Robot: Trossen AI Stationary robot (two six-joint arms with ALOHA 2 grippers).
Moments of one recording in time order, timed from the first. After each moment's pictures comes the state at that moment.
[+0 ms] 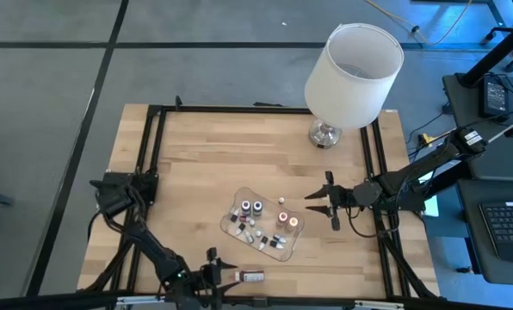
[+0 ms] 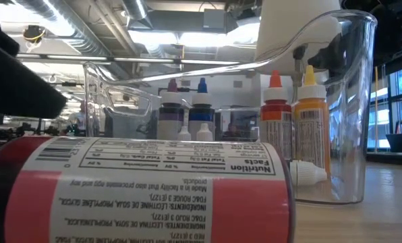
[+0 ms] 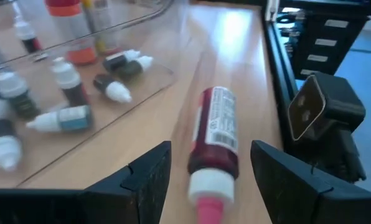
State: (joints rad) left arm -0.94 2.10 1.10 0.29 -0.99 -0.73; right arm 0.45 0.94 0.30 0.32 0.38 0.16
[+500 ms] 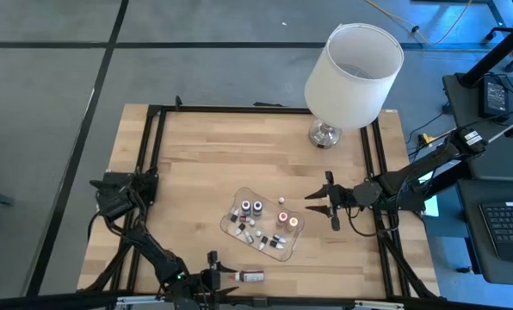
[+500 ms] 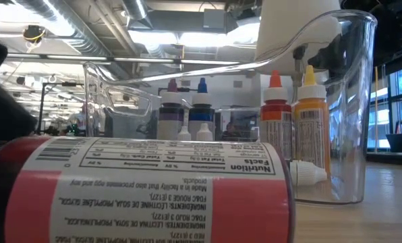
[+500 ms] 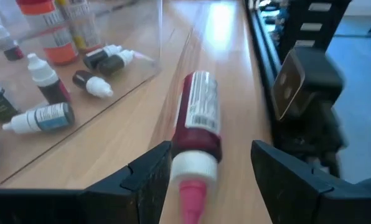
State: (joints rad) left arm -0.95 2.14 1.10 0.36 -0.97 -0.64; right arm 0.45 0.94 0.30 0.32 0.38 0.18
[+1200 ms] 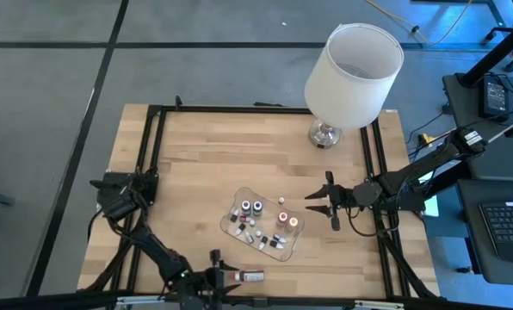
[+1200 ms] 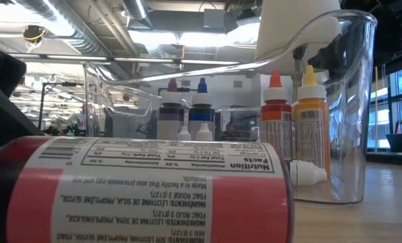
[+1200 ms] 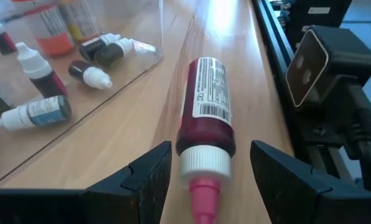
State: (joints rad) left arm -0.93 2.16 1.10 0.35 -0.93 -0.62; right arm 0.45 0.94 0.30 0.32 0.38 0.18
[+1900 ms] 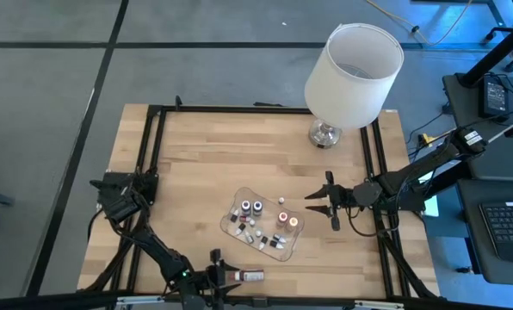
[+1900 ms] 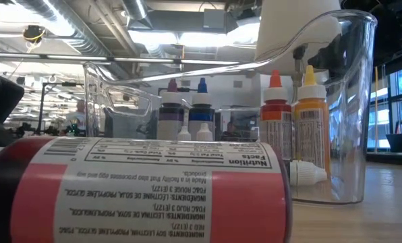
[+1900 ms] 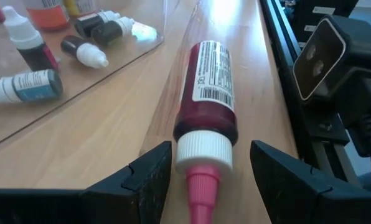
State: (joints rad) left arm -0.92 2.18 1.10 0.35 -0.90 -0.71; right arm 0.45 0.94 0.30 0.32 0.38 0.18
